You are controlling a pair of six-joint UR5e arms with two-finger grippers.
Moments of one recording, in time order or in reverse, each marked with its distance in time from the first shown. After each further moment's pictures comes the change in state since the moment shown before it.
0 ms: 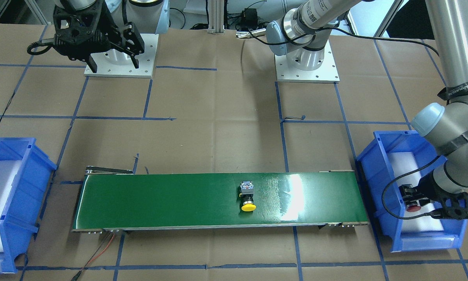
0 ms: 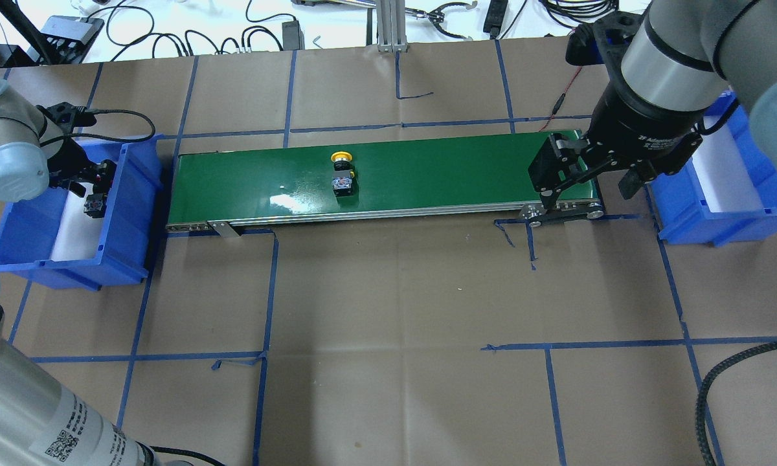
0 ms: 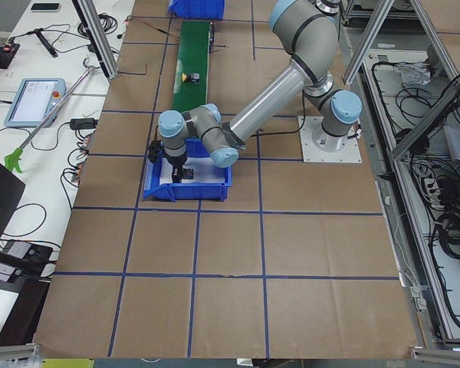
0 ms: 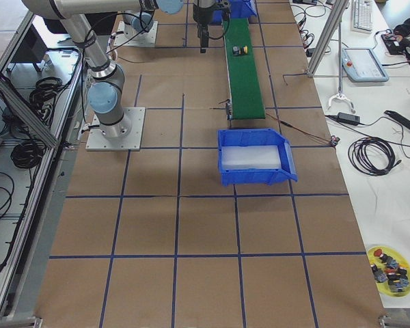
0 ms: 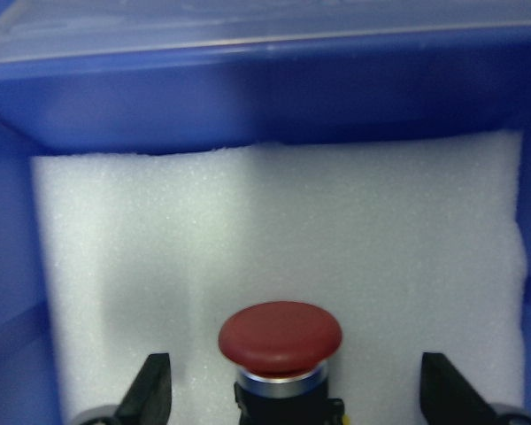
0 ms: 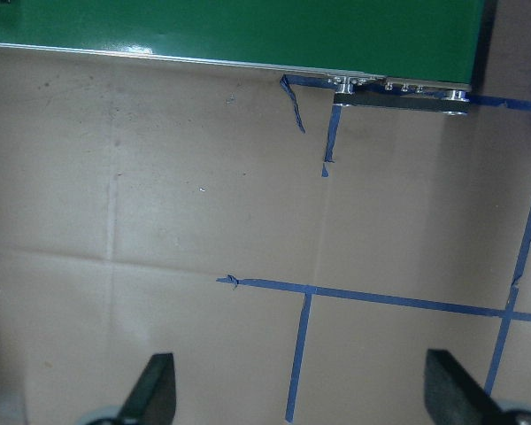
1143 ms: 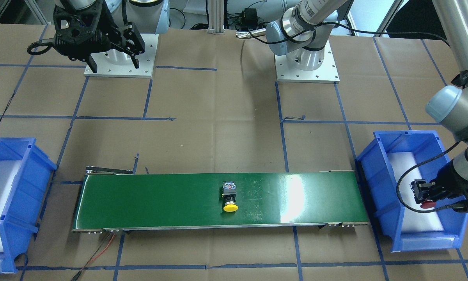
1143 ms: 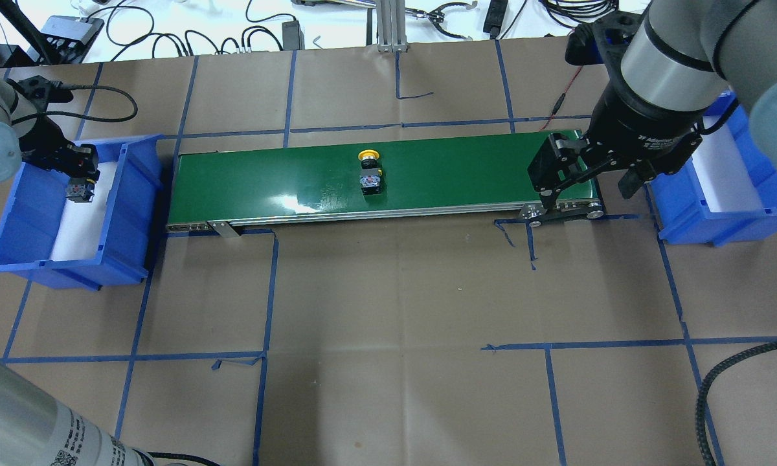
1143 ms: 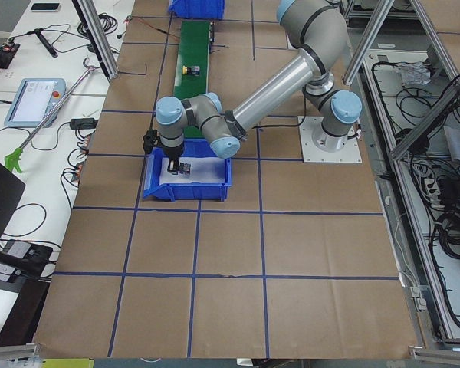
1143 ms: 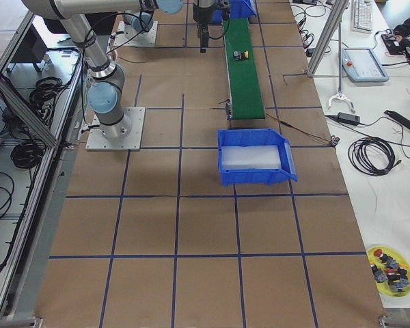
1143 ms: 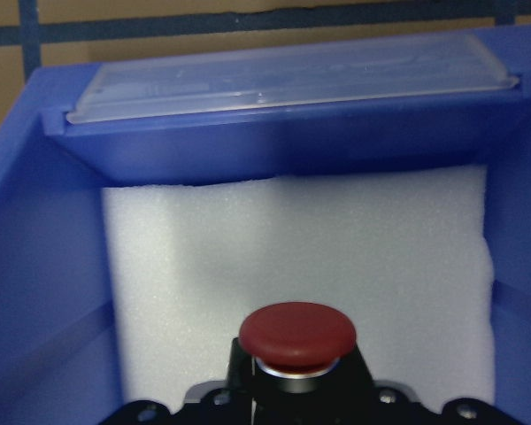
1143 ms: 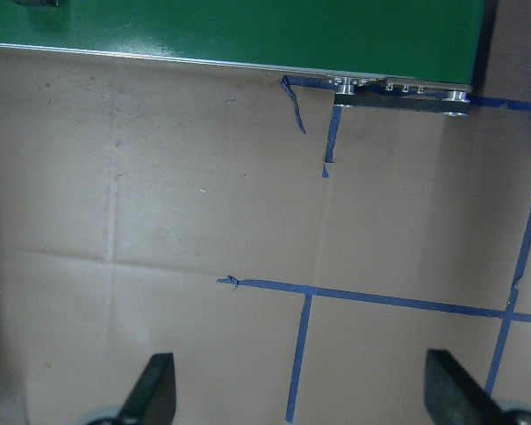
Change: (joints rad) left arm -0.001 0.095 0.056 -0.093 0.007 0.012; right arm 0.001 -0.001 0.000 -0.001 0.000 0.000
